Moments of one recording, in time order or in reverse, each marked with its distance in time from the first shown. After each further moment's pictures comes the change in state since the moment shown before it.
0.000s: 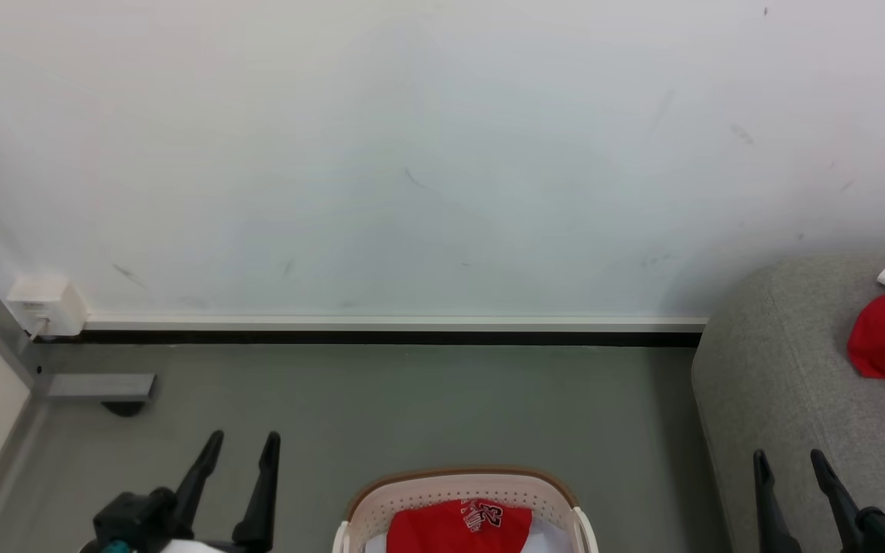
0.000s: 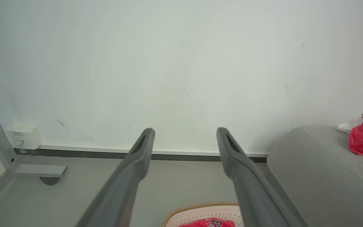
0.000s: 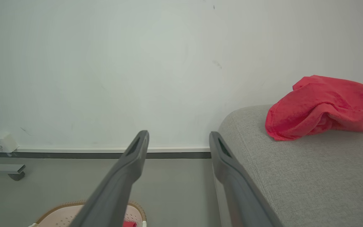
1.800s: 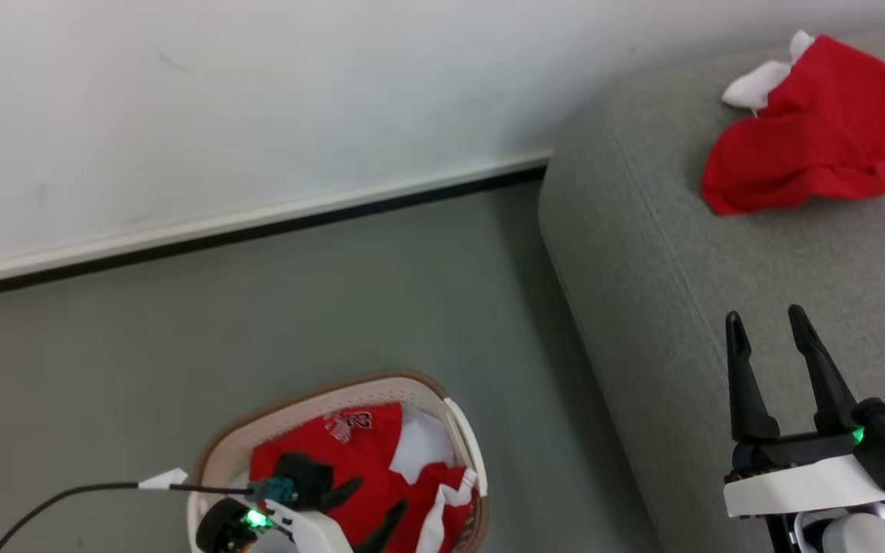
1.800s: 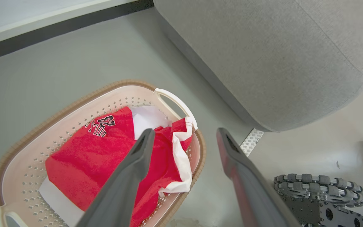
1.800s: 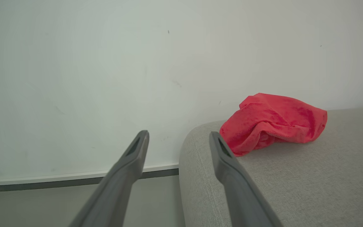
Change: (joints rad) left arm -0.335 0.068 -0.589 0.366 -0.204 -0.105 0.196; right arm -0.149 0.001 0.099 -0.208 0.053 0.000 -0.004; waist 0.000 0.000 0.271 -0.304
